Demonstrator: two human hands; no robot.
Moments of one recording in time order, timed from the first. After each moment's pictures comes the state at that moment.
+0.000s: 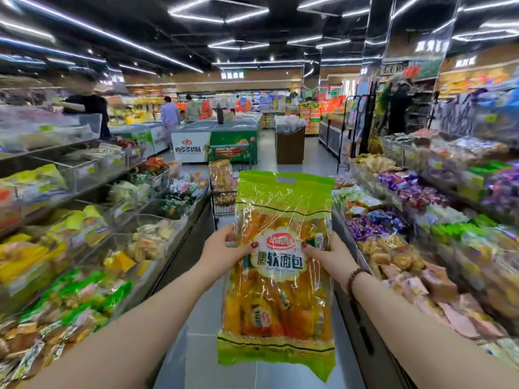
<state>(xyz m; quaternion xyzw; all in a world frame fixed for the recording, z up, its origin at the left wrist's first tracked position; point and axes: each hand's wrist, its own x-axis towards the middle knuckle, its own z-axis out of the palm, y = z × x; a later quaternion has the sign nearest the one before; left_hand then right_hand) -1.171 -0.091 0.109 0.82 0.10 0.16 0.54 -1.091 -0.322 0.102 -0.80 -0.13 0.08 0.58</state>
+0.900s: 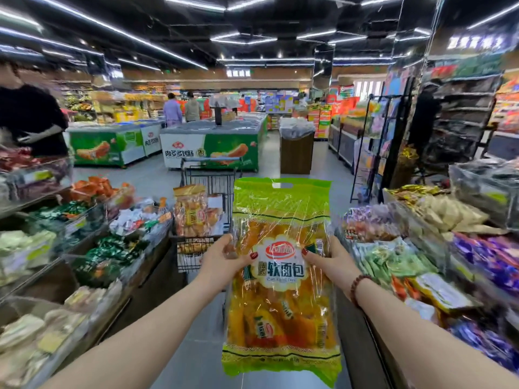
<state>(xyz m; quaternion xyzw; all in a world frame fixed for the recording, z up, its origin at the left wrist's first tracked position) -0.537 0.047 0.085 0.80 0.15 0.18 0.55 -0.446 -0.169 0.090 -0.81 -0.16 0.09 0.55</state>
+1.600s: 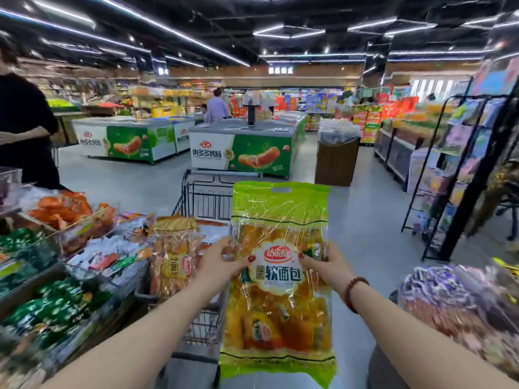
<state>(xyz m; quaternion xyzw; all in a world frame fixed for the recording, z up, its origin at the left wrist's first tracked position) -0.127 0.208 0.079 0.78 0.25 0.19 0.54 0.007 0.016 0.076 -0.78 -0.19 0.19 0.57</state>
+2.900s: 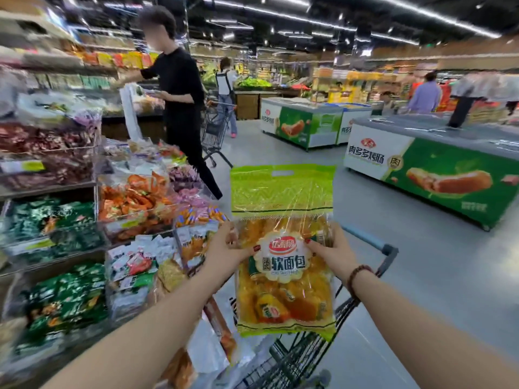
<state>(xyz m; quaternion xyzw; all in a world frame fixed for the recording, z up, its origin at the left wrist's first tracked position) 0.259 0.542 0.058 0.59 0.52 0.42 0.45 0.489 0.507 0.057 -0.63 -0.50 0.35 0.48</state>
